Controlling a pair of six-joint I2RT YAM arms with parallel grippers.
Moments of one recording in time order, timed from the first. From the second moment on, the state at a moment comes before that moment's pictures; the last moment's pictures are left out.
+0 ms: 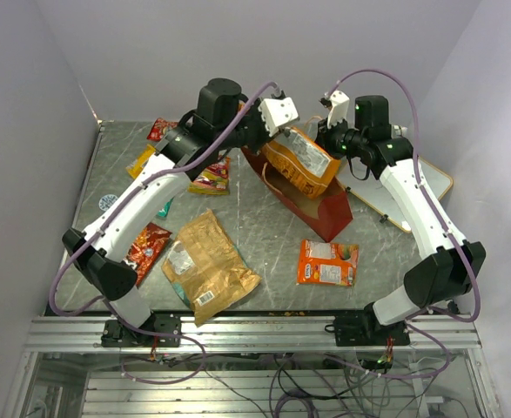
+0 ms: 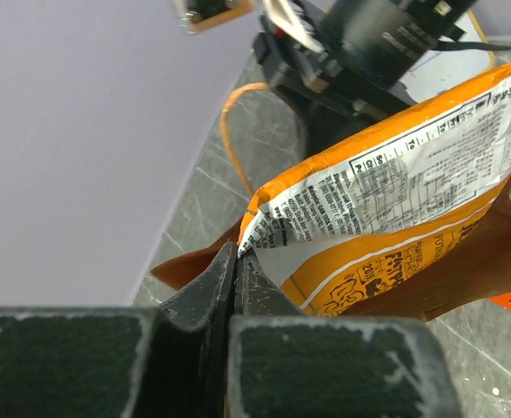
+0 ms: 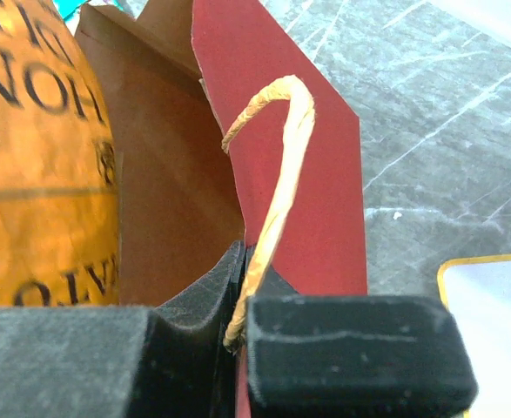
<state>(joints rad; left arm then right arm) -0.71 1.65 1.93 -0.52 0.32 0.51 0.27 1.53 1.58 -0.62 -0.42 -0.13</state>
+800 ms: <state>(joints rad) -0.76 1.74 1.96 -0.57 0.58 0.59 0.26 1.56 1.59 -0.63 -0.46 -0.10</state>
